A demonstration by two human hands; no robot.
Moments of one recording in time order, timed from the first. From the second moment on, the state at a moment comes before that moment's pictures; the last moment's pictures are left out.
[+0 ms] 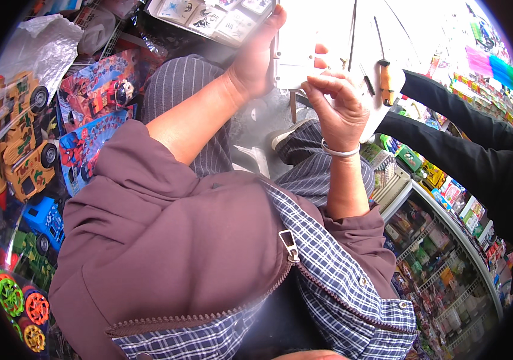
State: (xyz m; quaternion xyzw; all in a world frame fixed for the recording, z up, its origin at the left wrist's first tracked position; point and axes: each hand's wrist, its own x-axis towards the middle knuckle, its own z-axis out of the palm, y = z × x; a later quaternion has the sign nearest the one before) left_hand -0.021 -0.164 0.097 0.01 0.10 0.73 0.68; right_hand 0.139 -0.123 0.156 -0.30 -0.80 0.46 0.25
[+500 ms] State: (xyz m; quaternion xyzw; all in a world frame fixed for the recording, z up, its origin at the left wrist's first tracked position) left_hand -0.024 -0.166 0.103 0.00 0.14 0.72 0.68; right_hand 0.166 -0.114 0.179 -0.44 -0.76 0.41 0.23
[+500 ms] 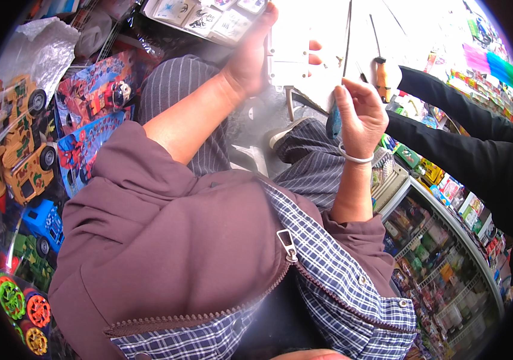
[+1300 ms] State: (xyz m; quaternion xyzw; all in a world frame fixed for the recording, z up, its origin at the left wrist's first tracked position) left_hand -0.022 -0.155 0.119 0.06 0.28 0.74 0.61; right_hand 0.302 -0.143 0.318 -0.49 -0.82 0.30 0.02
